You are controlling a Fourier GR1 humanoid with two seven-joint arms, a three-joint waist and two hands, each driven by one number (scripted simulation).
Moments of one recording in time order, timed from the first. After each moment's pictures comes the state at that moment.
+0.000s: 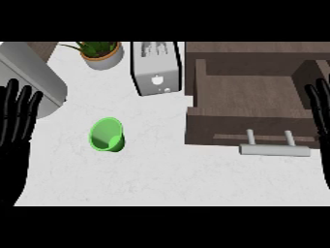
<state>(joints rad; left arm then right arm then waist) 0.02 0.09 -0.01 -2.10 0.02 -0.01 0.01 -0.02 -0.16 0.01 -2.10 -0.02 0.00 0.00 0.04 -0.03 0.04</state>
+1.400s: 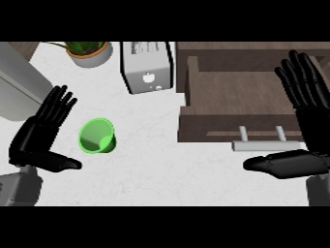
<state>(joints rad) -0.17 0.22 0.16 -1.32 0.29 -0.40 -0.18 -0.21 -0.17 -0.03 -1.90 -0.09 0.11 0.10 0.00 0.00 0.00</state>
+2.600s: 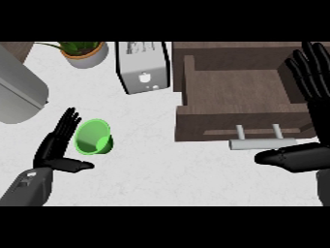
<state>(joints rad) -0.46 0.29 0.21 -0.32 -0.02 -0.34 -0.83 -0.25 -0.20 -0.10 -1.89 -0.12 0.16 0.11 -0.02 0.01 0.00</state>
